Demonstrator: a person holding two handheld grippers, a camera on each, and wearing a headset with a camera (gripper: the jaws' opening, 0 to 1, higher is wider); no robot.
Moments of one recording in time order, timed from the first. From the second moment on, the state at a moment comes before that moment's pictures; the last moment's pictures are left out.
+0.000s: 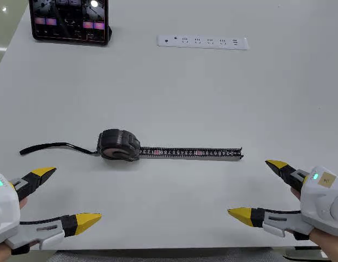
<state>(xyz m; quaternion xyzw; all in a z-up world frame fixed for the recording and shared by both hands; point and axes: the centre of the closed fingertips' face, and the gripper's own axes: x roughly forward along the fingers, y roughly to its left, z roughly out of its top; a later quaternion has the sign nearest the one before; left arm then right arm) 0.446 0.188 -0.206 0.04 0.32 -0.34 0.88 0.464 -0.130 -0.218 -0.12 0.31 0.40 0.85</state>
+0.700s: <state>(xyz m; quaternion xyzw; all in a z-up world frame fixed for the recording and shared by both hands) 0.445 0.187 -0.205 0.04 0.32 -0.34 0.89 0.461 -0.130 -0.217 -0.12 0.31 0.40 0.85</state>
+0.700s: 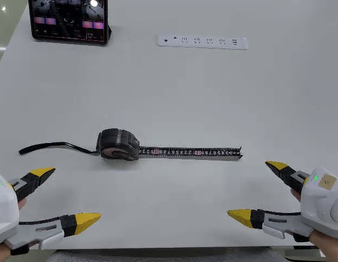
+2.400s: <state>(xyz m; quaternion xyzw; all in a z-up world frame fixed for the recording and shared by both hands) 0.472 0.168 -0.203 0.04 0.31 -0.35 0.88 0.477 -0.134 -0.216 -0.13 0.32 0.40 0.85</state>
